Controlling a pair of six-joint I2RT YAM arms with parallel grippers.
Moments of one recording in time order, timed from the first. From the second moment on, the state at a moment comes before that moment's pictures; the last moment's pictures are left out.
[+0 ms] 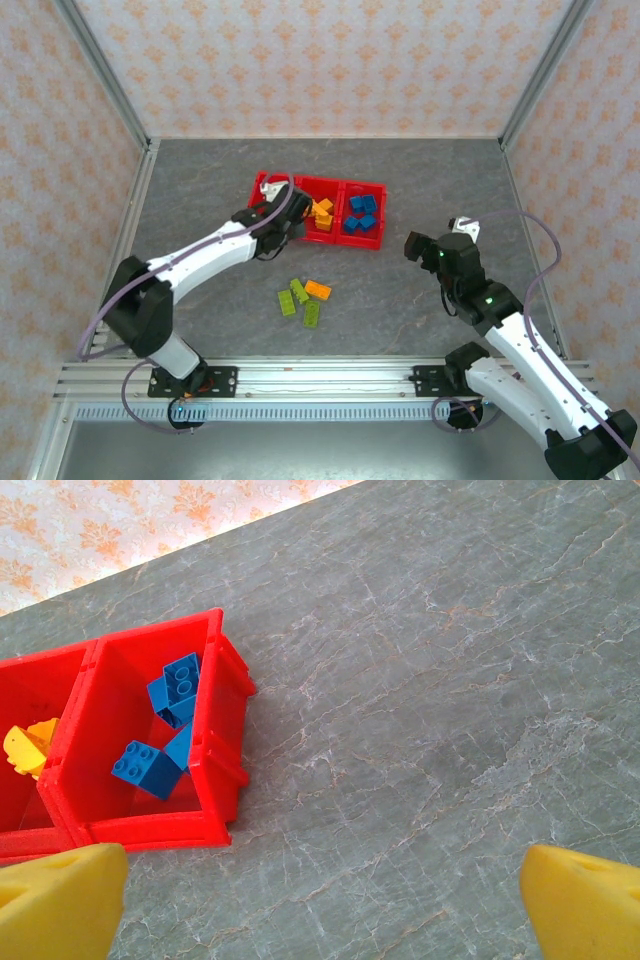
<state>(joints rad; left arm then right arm) -0.61 1.61 1.20 -0.55 -0.37 -0.71 0.45 0.70 0.64 -0.54 0.37 0.57</state>
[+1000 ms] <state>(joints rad) -0.59 1.99 1.57 -0.62 -0.30 -0.56 0.45 0.72 0.64 -0.54 0.37 0.57</state>
